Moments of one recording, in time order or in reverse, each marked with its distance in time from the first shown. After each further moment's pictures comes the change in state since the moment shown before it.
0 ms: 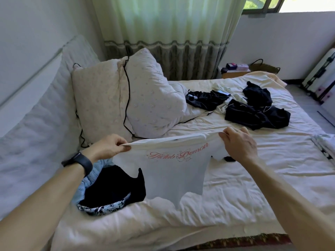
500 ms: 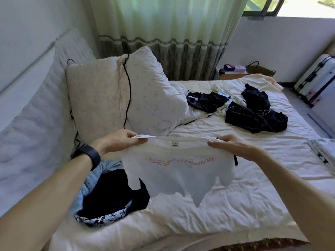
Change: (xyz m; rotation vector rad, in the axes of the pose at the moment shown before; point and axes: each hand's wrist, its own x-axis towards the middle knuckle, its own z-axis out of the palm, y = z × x) left_hand 0.050 -0.017 -0.035 -0.247 -0.117 0.010; right_hand 0.042 -0.062 -0.011 0.610 -0.687 0.124
